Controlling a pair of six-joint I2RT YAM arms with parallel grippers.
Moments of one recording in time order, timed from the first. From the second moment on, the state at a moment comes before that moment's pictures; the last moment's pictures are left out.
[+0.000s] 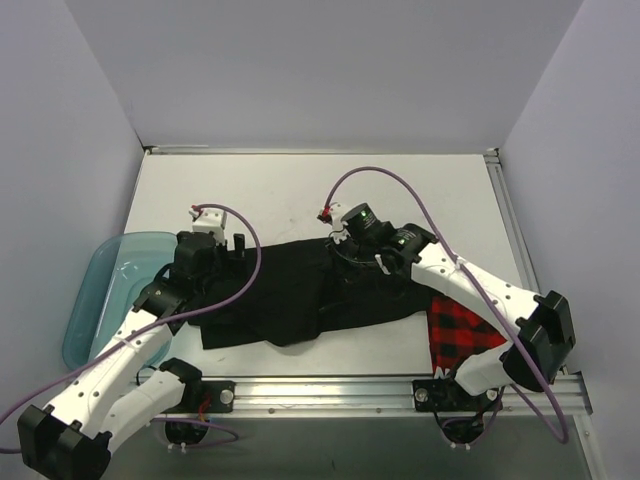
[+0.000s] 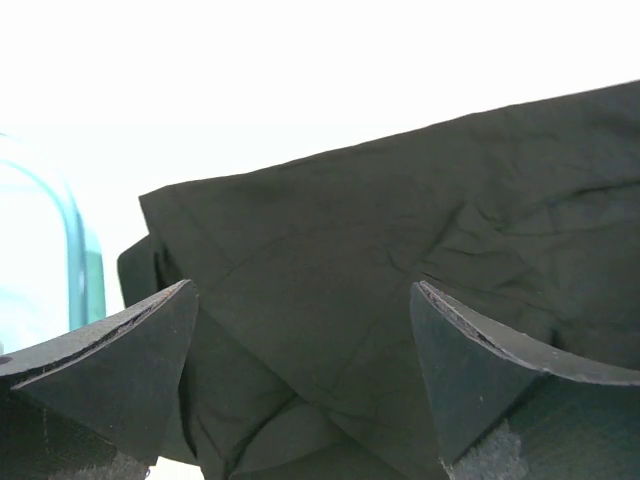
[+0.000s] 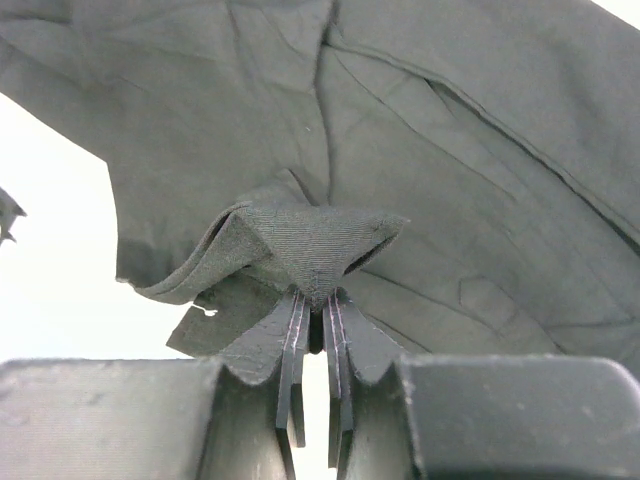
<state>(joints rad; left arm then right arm) -0.46 0.85 0.72 -0.41 -0.29 -0.24 0.78 1.42 1.18 -0.66 -0.12 0.15</state>
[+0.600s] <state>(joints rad) -0.46 0.81 0.66 -0.39 -0.48 -0.28 0.85 1.49 1.30 -0.80 0.12 0.15</state>
